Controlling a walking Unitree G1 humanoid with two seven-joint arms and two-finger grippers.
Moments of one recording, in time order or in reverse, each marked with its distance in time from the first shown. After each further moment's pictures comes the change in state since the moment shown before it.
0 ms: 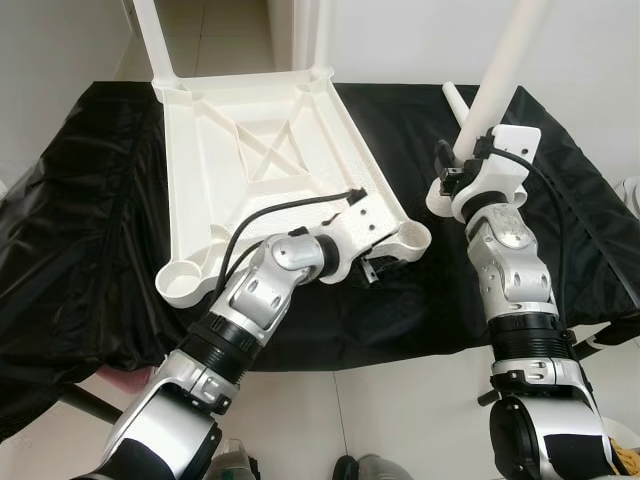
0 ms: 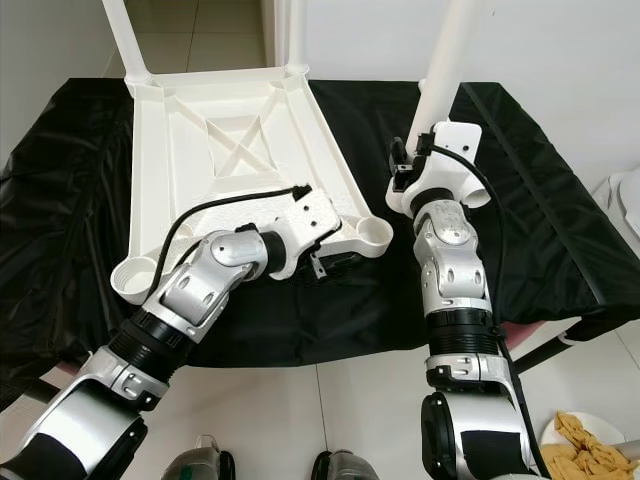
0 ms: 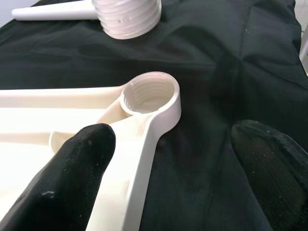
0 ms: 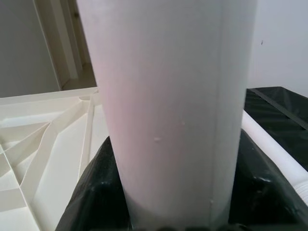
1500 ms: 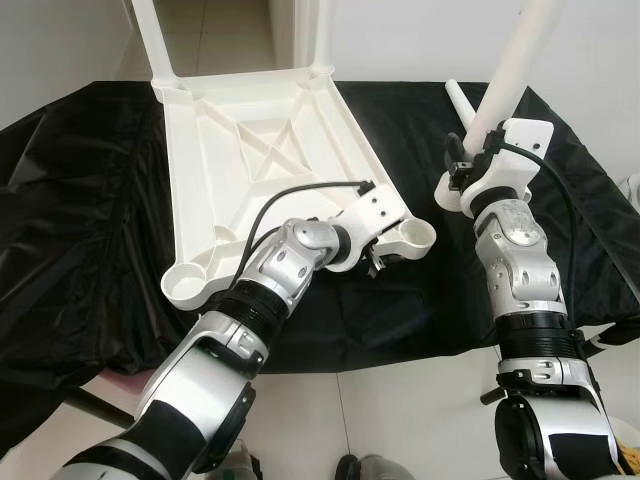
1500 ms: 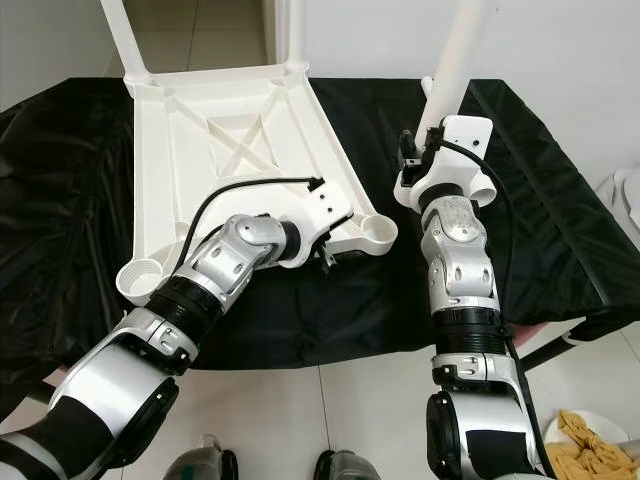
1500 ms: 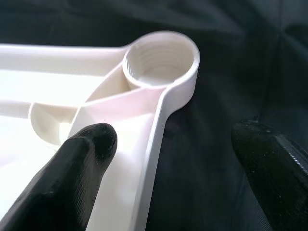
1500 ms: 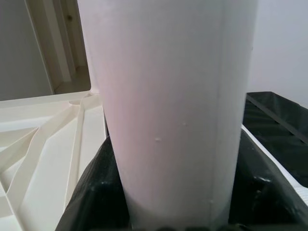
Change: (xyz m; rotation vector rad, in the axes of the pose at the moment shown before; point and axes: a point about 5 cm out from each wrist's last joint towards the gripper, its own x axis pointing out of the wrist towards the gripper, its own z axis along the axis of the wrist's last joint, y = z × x) left arm 0.028 0.016 -0.009 -0.091 0.143 -0.013; right arm 0.000 -0.008 0.008 -0.026 -0.026 -0.025
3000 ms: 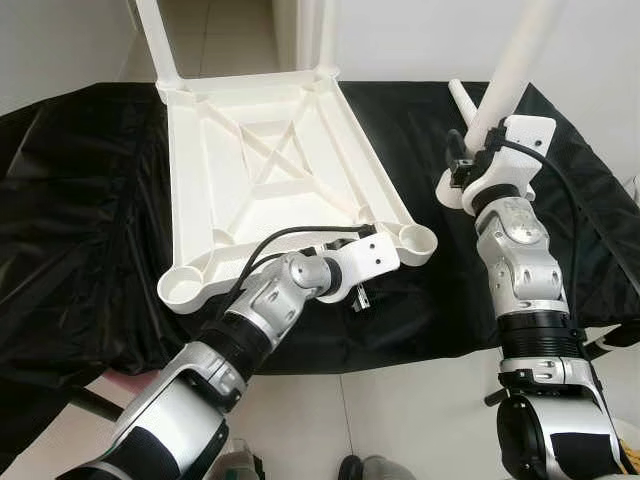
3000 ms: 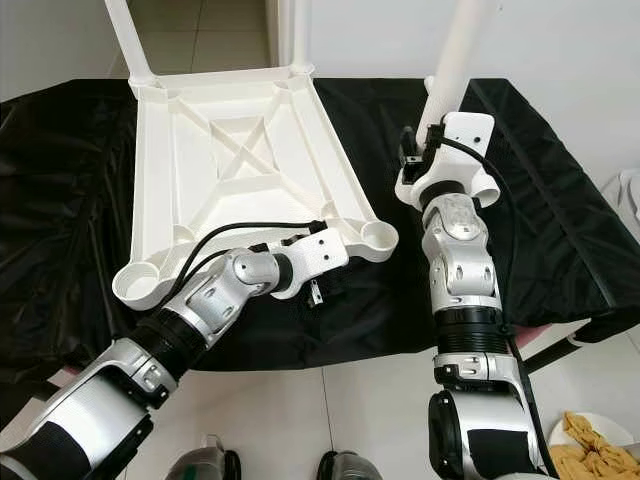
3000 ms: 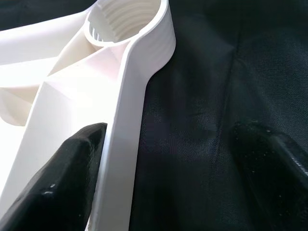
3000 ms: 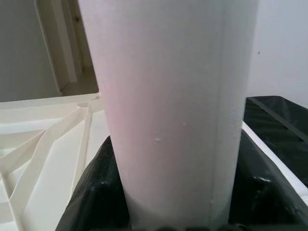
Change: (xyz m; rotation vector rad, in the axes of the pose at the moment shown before) left arm -0.005 -0.030 -0.027 0.190 0.042 -0.076; right arm 0.000 0.003 0.002 -0.009 -0.006 0.026
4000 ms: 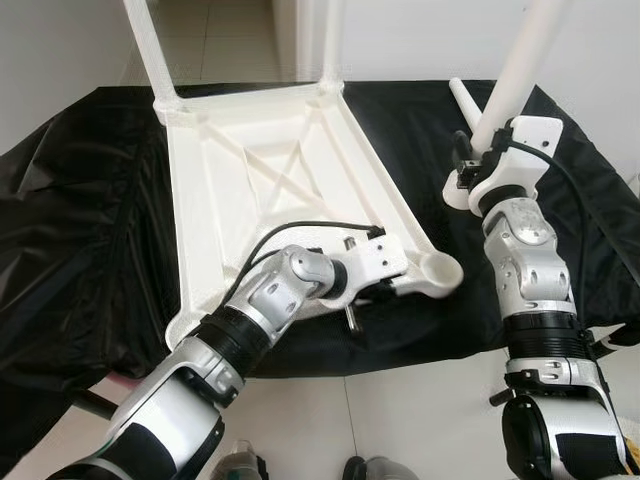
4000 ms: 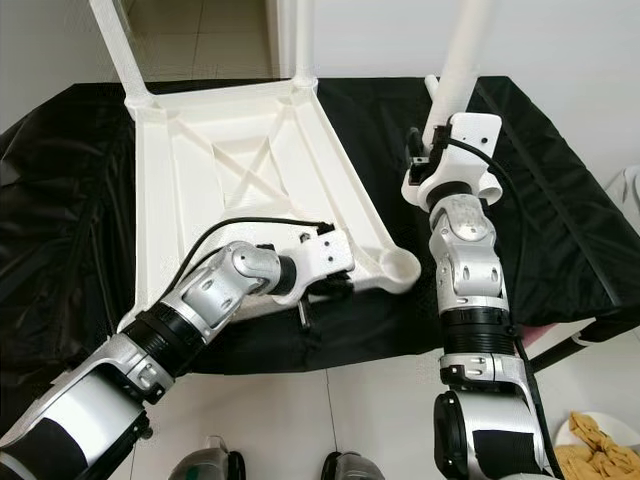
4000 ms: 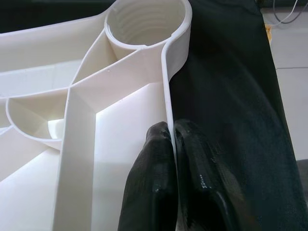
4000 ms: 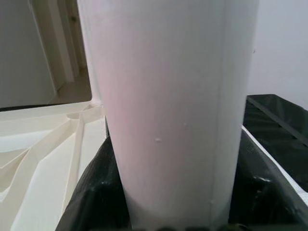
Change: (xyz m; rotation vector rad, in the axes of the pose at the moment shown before) left arm -0.003 -0.011 0.011 -0.016 -0.026 -0.220; right arm -0.001 -0.007 0.000 -0.014 0.007 -0.012
